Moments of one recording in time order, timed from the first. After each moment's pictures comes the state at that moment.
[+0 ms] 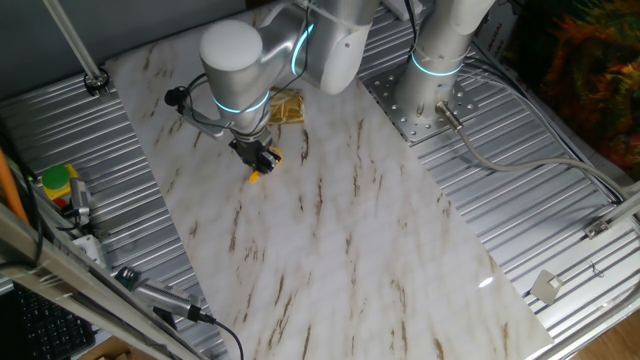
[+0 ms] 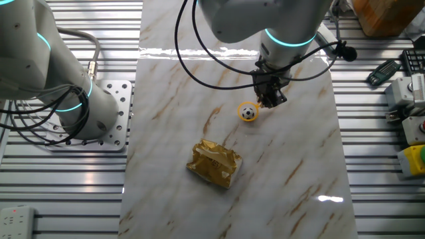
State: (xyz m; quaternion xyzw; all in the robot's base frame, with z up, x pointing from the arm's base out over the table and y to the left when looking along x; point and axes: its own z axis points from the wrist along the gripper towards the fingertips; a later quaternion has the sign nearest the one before) arm 0.497 0.023 0.036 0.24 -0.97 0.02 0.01
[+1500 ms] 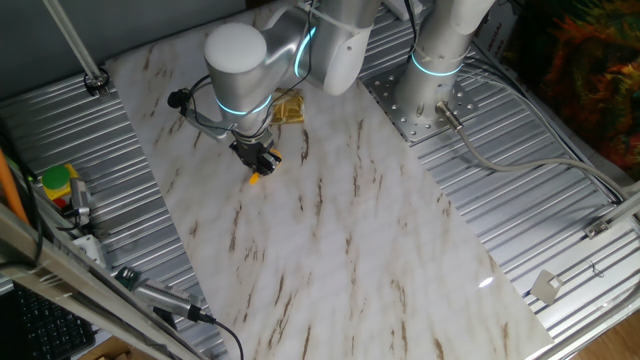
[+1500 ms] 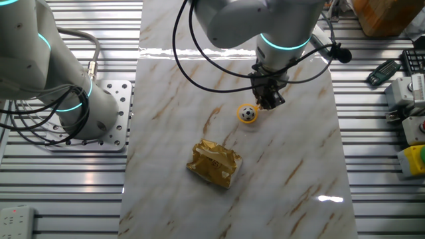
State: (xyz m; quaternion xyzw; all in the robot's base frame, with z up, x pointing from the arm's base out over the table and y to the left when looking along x) arm 0.498 0.023 0.029 0.25 -0.97 0.02 0.00
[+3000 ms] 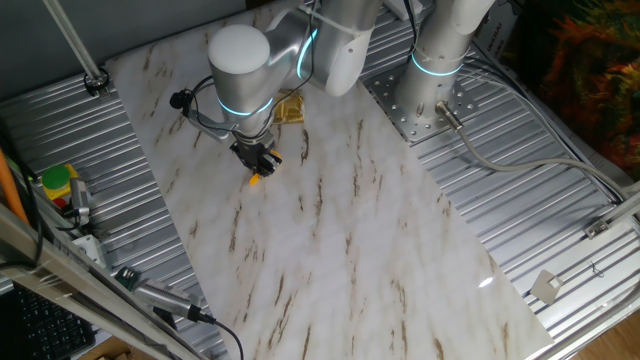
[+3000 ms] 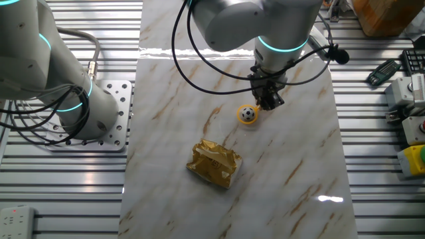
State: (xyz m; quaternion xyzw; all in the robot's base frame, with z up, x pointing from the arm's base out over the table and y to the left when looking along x) arm 0.498 0.022 0.023 0.25 -0.97 0.02 0.00
